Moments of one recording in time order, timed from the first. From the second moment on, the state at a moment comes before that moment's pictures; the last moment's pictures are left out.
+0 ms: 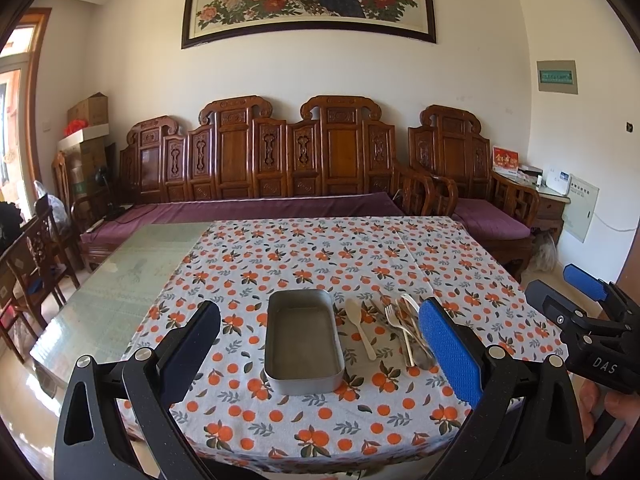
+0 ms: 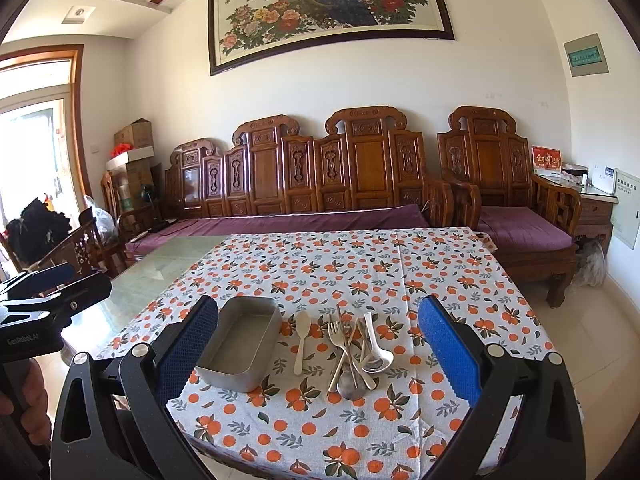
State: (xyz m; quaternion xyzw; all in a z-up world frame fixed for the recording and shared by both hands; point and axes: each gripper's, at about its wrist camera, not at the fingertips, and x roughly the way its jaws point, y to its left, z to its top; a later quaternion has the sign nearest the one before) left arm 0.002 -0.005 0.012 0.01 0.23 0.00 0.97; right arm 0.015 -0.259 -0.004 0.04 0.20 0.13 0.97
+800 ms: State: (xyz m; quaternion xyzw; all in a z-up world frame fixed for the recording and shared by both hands) left arm -0.003 -0.004 0.019 0.01 0.23 0.00 0.97; right arm 0.014 -0.259 0.000 0.04 0.20 0.13 0.97
